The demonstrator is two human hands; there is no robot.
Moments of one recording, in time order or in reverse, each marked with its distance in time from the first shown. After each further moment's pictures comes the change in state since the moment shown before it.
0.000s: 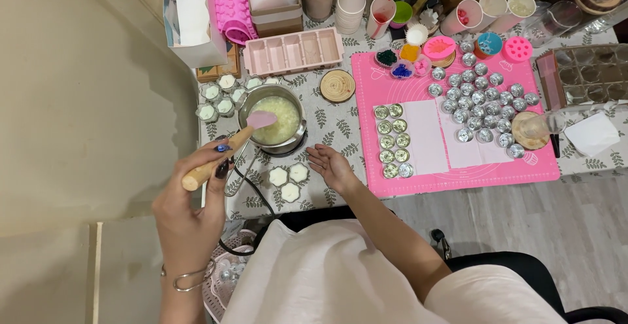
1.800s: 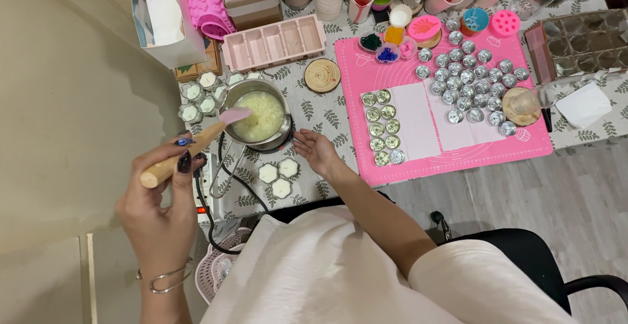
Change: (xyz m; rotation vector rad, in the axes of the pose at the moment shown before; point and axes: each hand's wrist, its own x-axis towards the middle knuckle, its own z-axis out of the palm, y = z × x) left_hand 0.008 -0.003 0.006 -0.102 0.000 -0.040; right_hand 0.038 0.002 0.001 0.130 0.005 -0.005
